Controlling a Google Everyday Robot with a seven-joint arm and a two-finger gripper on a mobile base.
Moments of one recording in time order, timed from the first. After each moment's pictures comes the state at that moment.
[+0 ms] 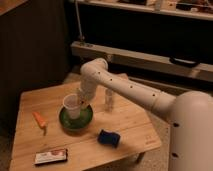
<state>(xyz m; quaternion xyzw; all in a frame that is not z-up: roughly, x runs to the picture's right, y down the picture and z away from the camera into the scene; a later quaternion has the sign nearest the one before) -0.122 0.099 0.785 -0.17 -0.37 -0.55 0.73</state>
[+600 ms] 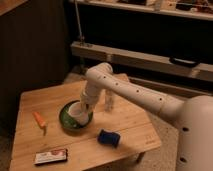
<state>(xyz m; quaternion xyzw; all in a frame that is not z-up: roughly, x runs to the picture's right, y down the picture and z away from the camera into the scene) -0.115 0.100 0.768 -0.17 -0.38 -0.53 0.74</state>
